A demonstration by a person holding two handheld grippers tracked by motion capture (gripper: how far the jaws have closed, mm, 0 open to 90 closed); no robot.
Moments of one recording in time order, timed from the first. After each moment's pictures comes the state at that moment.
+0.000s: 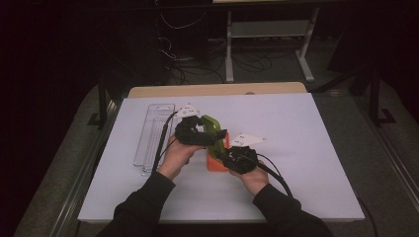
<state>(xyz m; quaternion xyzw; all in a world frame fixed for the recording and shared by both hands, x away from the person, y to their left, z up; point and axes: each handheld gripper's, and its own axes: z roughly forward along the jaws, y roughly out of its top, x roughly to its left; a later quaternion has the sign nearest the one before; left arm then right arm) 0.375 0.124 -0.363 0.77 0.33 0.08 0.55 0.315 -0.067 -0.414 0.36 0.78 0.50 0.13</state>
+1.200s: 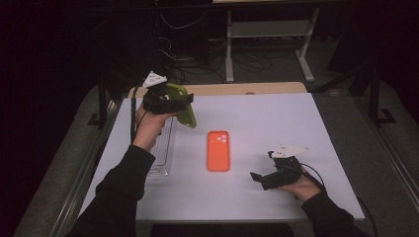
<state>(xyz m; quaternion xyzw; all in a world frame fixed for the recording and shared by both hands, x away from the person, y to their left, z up) 0.419 0.195 -0.296 0.72 0.41 0.23 0.51 0.292 -0.179 -0.432 0.35 0.82 0.44 0.13</state>
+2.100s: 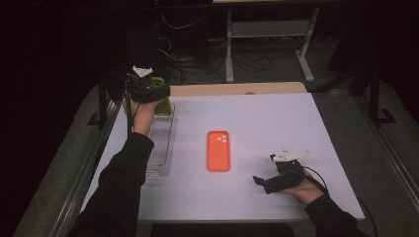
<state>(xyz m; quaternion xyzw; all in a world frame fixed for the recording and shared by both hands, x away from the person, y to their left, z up) 0.478 0.234 -0.321 0.67 0.53 0.36 0.38 0.287 -0.184 -0.438 0.35 0.83 0.42 0.13</state>
